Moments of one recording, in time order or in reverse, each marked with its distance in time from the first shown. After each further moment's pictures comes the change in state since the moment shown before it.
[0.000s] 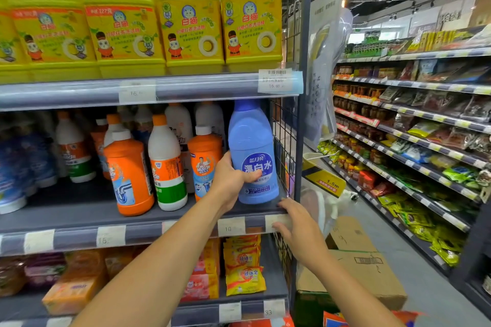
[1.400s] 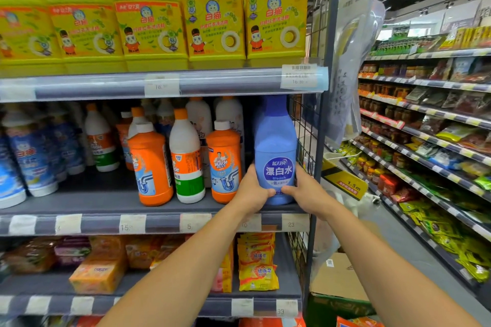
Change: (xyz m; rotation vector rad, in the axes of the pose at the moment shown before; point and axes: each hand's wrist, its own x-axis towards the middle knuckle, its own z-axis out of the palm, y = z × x) left_hand 0.004 -0.044 -0.005 0.342 -0.030 -0.018; right_hand 0.085 -0.038 -0.027 0.471 -0.278 0.158
